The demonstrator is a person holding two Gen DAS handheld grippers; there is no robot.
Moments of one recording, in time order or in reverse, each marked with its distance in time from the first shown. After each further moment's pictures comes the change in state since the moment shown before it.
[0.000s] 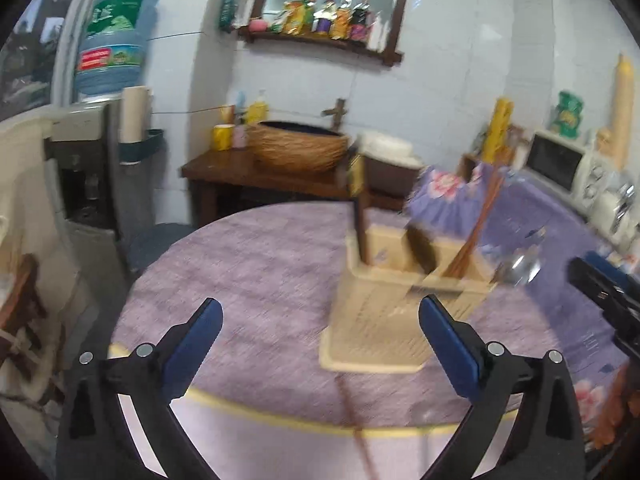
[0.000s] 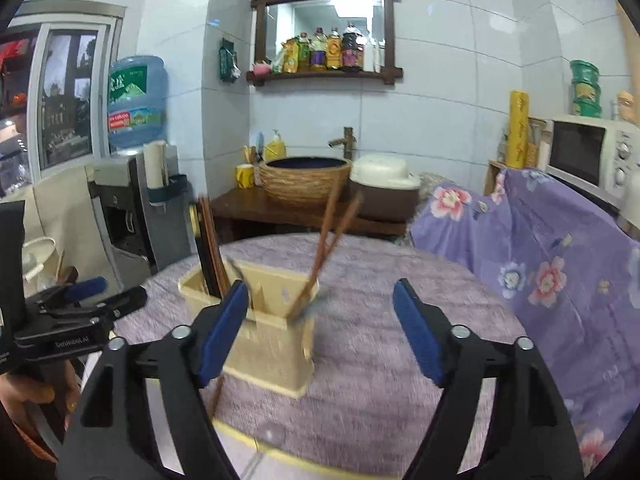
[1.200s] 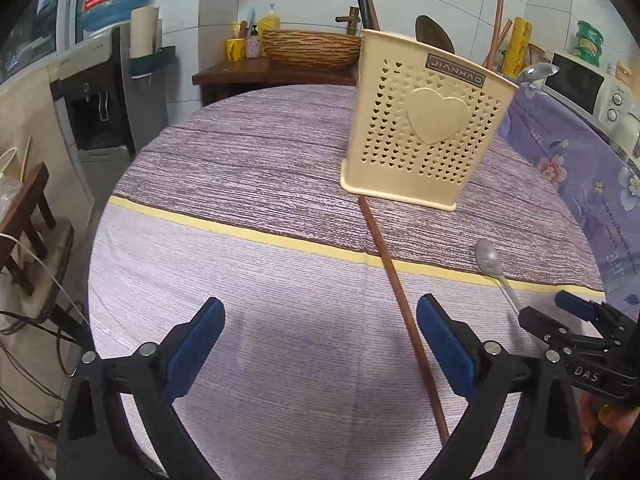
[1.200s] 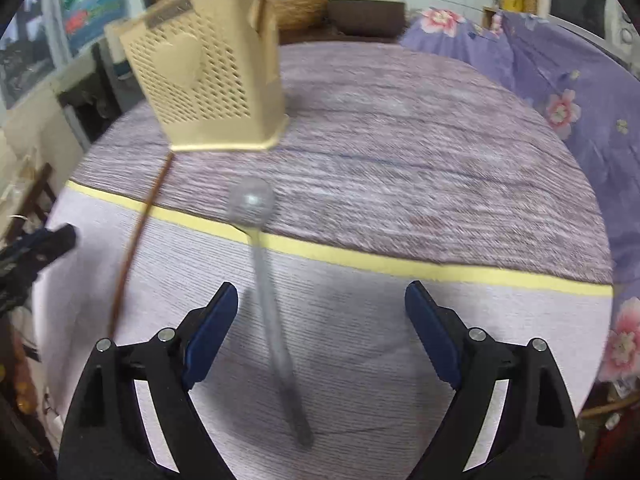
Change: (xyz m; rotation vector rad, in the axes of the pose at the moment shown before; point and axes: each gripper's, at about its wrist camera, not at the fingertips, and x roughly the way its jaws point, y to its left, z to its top) left arm 0.011 -0.005 -0.112 0.012 0.265 0.032; right arm 0.058 -0.014 -0.149 0.091 0.432 0.085
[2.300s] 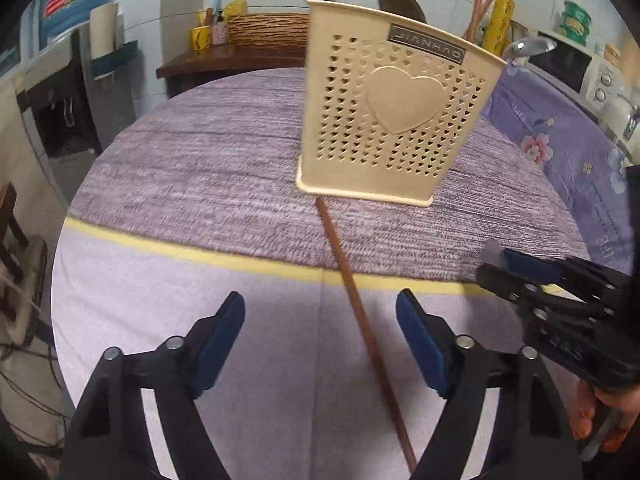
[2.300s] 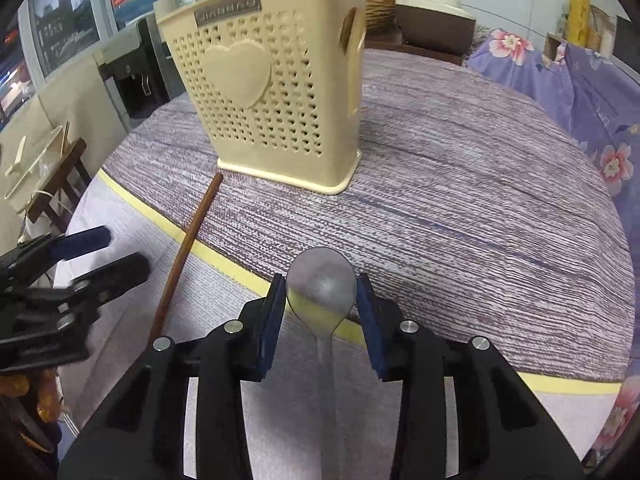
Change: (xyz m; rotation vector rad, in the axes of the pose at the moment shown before) left arm 0.030 -0.028 0.025 0.080 0.076 -0.059; right arm 0.016 0.022 0.046 -0.098 0.030 0.076
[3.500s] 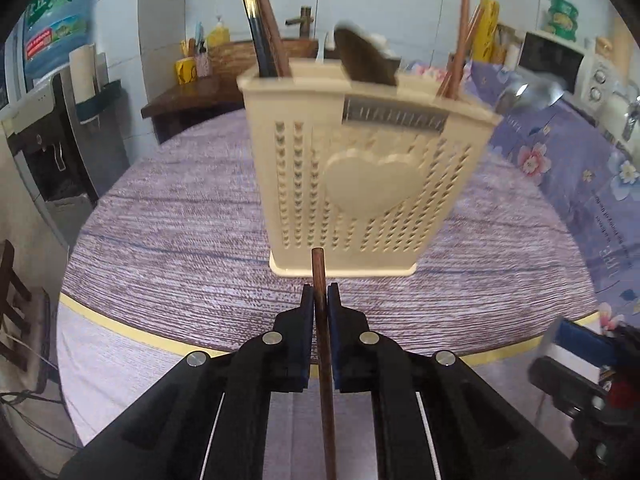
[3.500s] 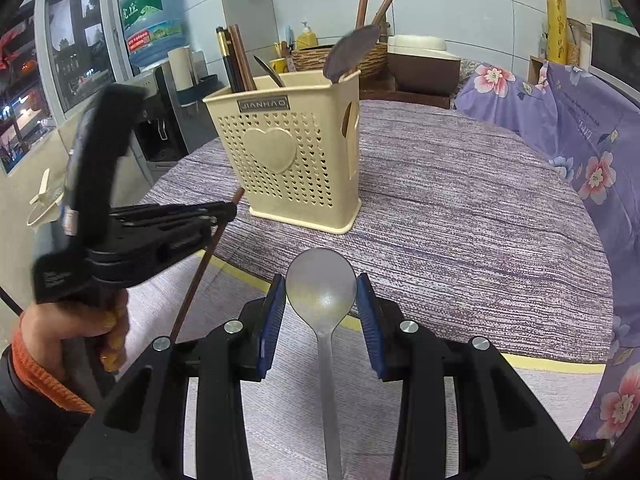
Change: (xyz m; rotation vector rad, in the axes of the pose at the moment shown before) left arm -0.013 -0.013 0.045 0.049 -0.088 -0.009; right arm -0.067 0.002 -0.006 0.029 -0.150 0.047
